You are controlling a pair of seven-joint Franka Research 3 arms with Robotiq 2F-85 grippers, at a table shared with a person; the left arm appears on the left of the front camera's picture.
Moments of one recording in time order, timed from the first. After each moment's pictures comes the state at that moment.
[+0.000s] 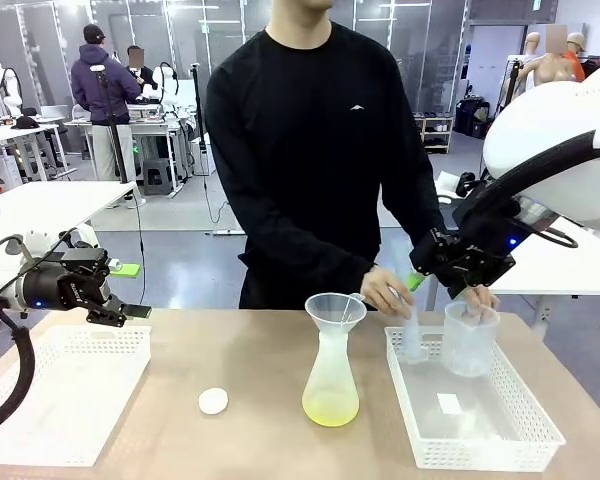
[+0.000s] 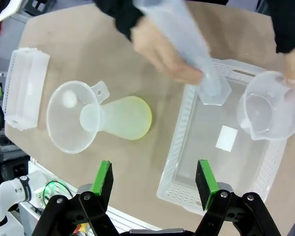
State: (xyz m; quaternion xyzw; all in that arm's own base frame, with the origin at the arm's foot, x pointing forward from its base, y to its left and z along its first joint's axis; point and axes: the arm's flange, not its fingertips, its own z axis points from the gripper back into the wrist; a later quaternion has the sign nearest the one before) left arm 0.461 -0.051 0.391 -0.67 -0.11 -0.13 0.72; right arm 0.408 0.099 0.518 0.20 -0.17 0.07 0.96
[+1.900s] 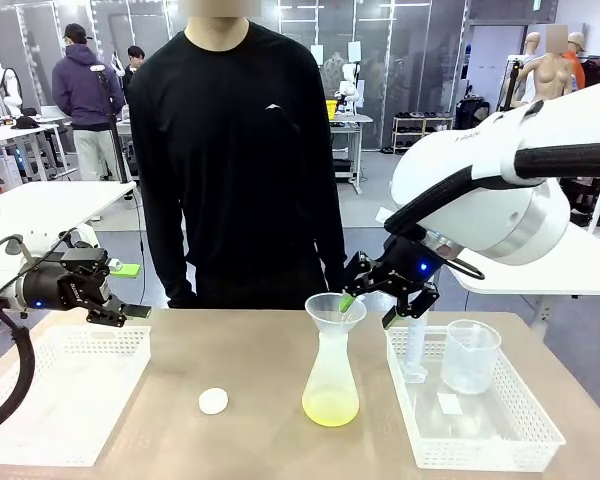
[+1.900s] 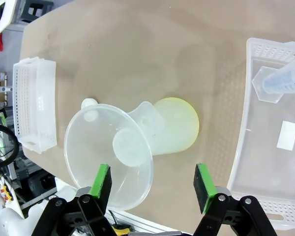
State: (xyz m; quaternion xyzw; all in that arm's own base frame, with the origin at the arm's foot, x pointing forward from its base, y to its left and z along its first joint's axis) left arm 0.461 -0.051 0.391 -0.67 -0.11 -0.13 0.72; right arm 0.433 0.188 0.466 0.23 -0.09 -0.01 0.97
